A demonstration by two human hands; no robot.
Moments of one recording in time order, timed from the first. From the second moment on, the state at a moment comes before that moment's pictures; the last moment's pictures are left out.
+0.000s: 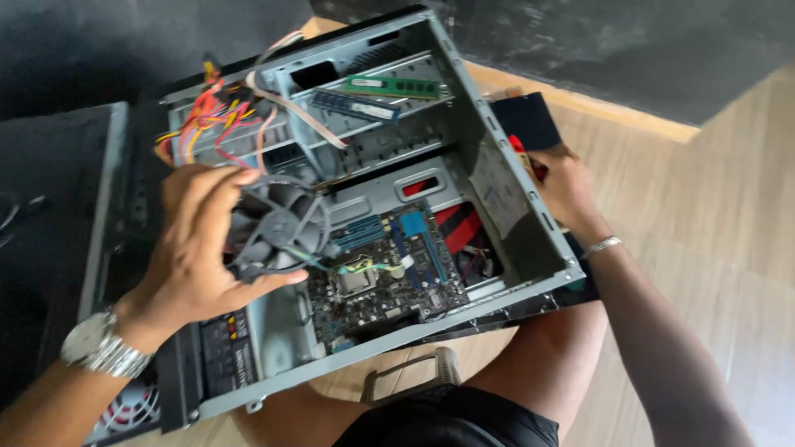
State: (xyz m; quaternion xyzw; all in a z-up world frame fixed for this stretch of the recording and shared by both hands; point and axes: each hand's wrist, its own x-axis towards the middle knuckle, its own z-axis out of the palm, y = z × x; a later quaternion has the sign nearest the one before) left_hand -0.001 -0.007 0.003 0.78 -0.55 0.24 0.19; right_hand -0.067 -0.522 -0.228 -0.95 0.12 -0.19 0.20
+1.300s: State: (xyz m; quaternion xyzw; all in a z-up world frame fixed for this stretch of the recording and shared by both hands) left_hand 0.039 -0.001 -0.037 0.83 -0.53 0.14 0.07; right_hand -0.044 -0.255 -0.036 -0.95 -0.29 0.01 0.12
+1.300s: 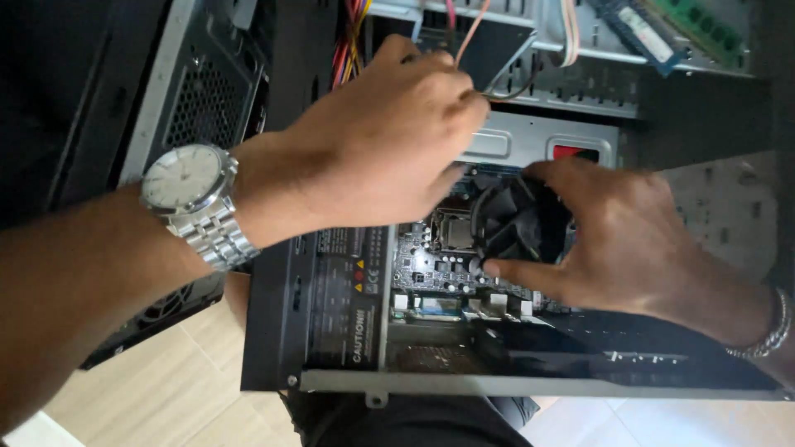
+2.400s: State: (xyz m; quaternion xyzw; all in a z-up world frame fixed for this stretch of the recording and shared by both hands) left_hand 0.039 -0.016 -0.068 0.79 -0.52 0.04 0.32; right_hand -0.046 -0.236 -0.084 -0.94 -0.28 0.14 -0.09
